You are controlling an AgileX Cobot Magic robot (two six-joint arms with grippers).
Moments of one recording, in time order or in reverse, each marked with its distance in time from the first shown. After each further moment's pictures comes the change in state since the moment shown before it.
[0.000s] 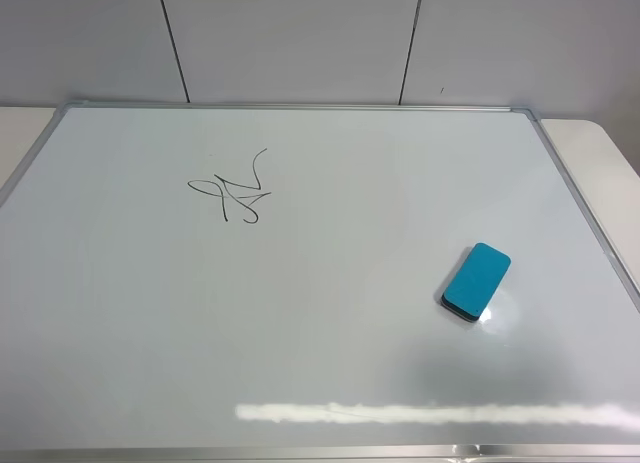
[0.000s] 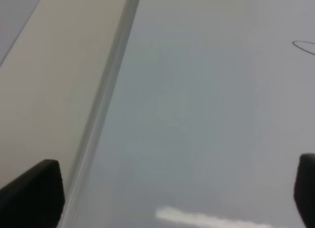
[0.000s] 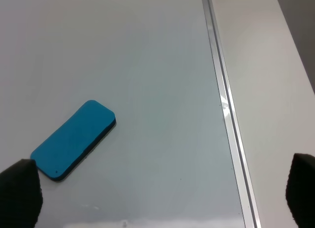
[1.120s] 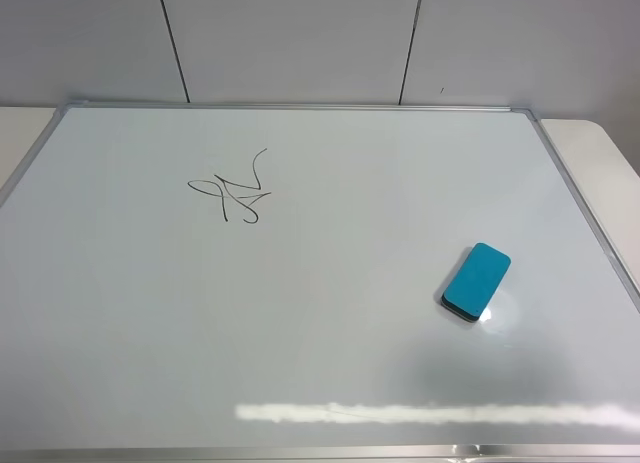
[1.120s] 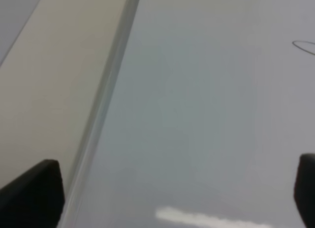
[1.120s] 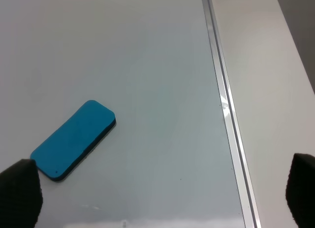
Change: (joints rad) left arm 0.000 0.000 0.000 0.000 0.000 0.000; right arm 0.000 0.000 0.000 0.000 0.000 0.000
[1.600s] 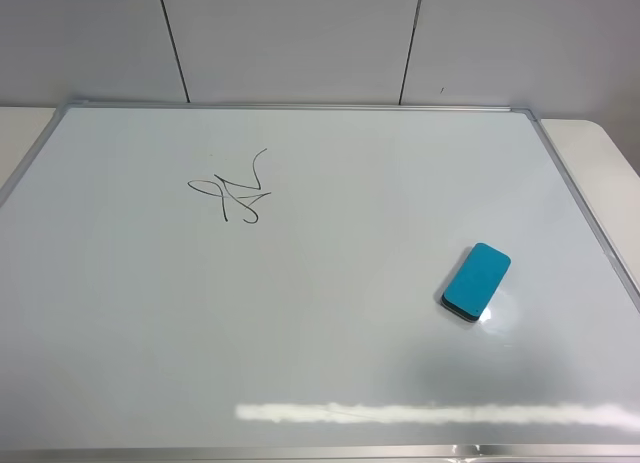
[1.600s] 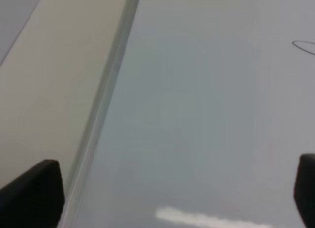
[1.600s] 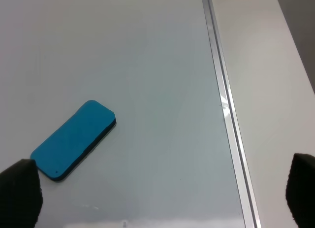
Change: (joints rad) left arm 0.000 0.000 0.000 0.000 0.000 0.000; right arm 0.000 0.000 0.000 0.000 0.000 -0.002
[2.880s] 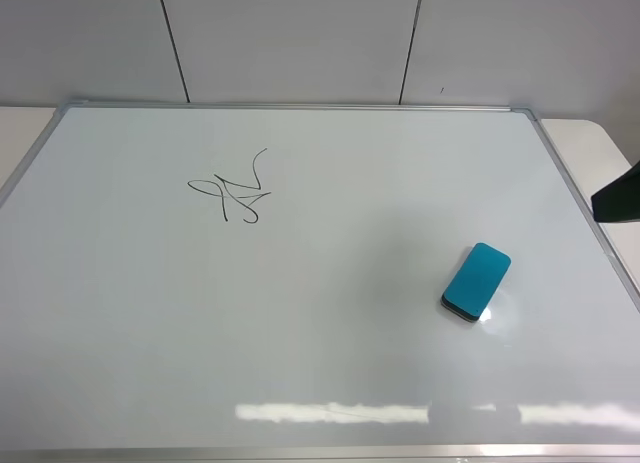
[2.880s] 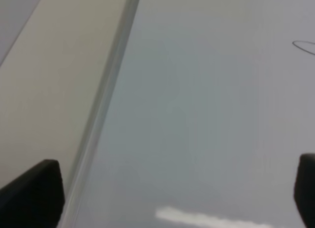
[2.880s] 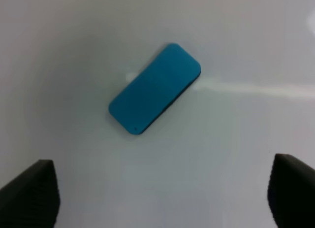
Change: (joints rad) left arm 0.000 0.000 0.000 0.000 0.000 0.000; right arm 0.063 0.825 -0.282 0.214 -0.011 -0.089
